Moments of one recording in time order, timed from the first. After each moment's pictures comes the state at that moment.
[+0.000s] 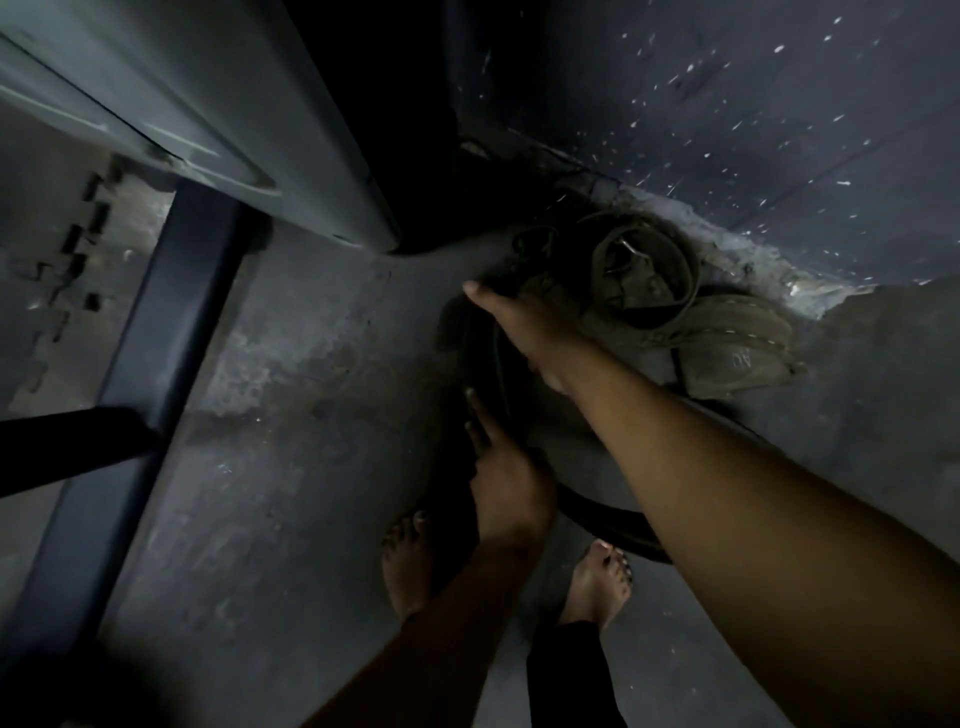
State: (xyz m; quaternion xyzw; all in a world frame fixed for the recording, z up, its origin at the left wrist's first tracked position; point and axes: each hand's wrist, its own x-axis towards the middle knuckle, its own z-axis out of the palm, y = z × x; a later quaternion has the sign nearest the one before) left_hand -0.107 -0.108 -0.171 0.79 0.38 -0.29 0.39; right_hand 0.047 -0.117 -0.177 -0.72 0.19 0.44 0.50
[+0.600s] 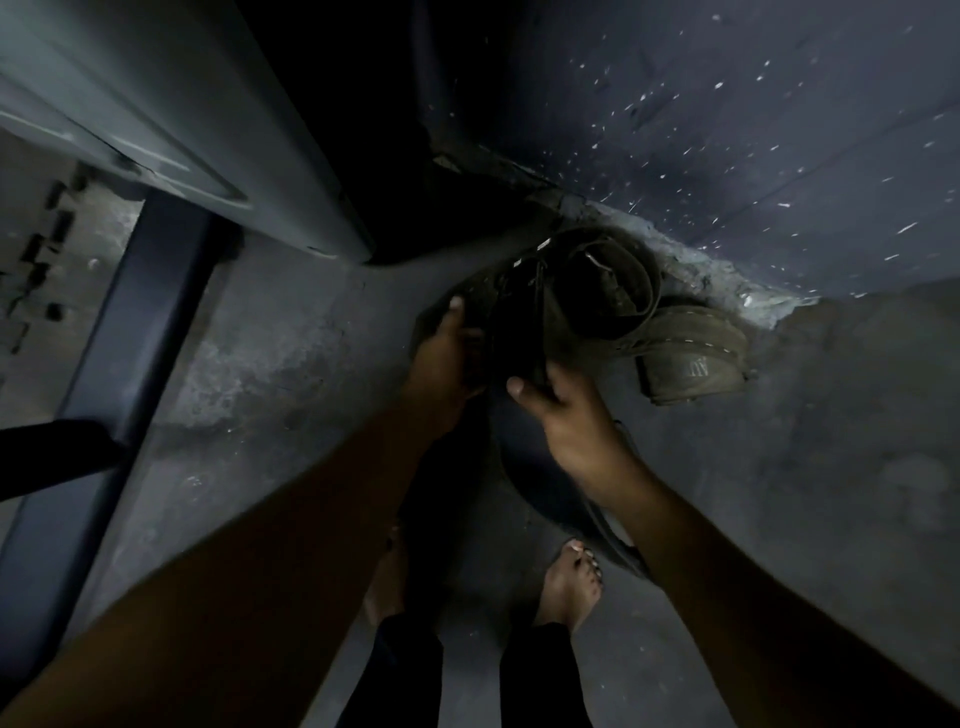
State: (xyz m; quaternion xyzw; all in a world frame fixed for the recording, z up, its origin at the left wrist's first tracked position) left_hand 0.004 -0.044 -0.179 0.42 0.48 -0.25 0.73; right_hand -0.024 -0.193 -0.161 -0.75 0.12 0.32 0.57
